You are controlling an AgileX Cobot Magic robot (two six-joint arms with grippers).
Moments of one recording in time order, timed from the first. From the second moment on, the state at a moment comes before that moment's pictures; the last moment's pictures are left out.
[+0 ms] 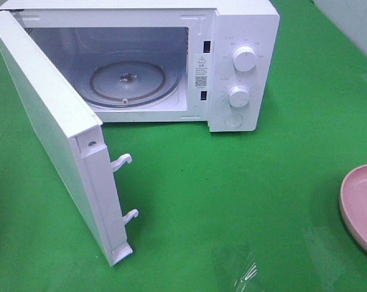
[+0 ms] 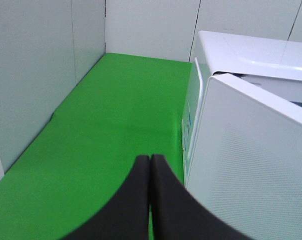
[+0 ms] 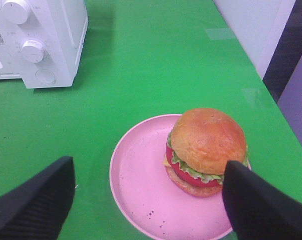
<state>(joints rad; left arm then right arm) 0.03 0.76 -0.24 -0.09 -0.30 0.03 0.00 0.00 -0.49 -0.10 0.97 0.10</state>
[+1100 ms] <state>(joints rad) -0.37 1.50 -0.36 0.06 -0.79 -0.08 0.00 0.00 -0.49 -0.10 0.97 0.10</state>
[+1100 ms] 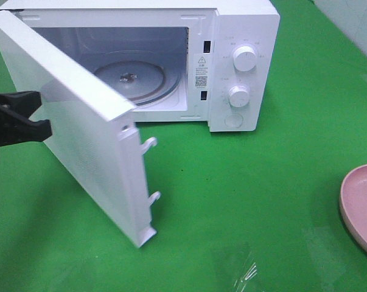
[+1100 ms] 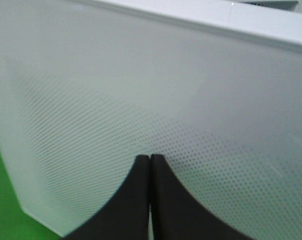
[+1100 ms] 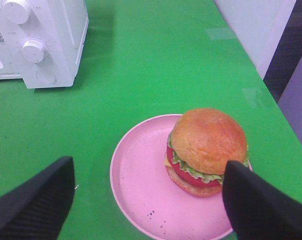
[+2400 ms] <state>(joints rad) -0.69 2.06 -1.16 -0.17 -0.51 0.07 0.00 0.00 -0.49 -0.10 0.97 0.10</state>
